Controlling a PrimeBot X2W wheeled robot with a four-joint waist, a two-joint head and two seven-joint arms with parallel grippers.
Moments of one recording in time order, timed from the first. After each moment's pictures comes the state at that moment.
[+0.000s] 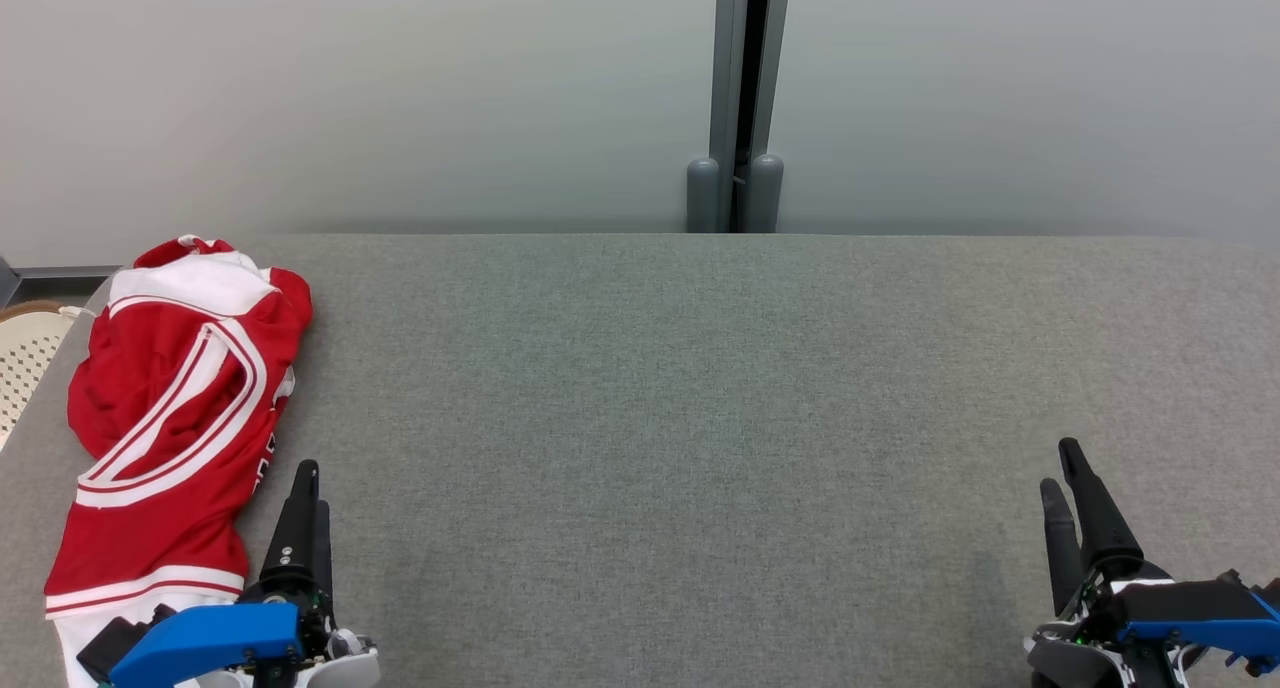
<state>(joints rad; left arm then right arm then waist) -0.04 0.04 0.05 0.27 -1.56 -0.13 0.05 -0.08 -0.04 -0.09 0.28 1.54 0.13 0.05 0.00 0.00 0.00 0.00</state>
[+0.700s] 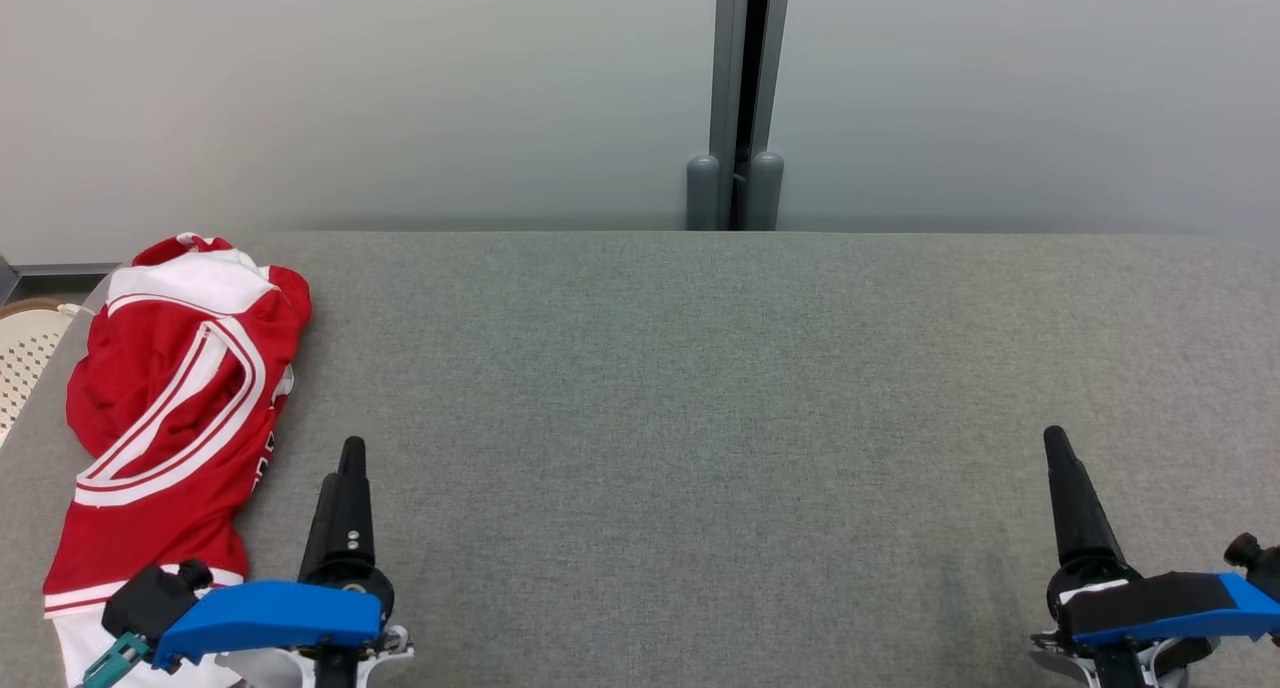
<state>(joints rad) -0.04 0.04 -0.03 0.20 -1.17 -0.10 -0.04 -0.05 -0.04 -0.08 0.20 1.04 0.13 -0.04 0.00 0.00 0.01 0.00</state>
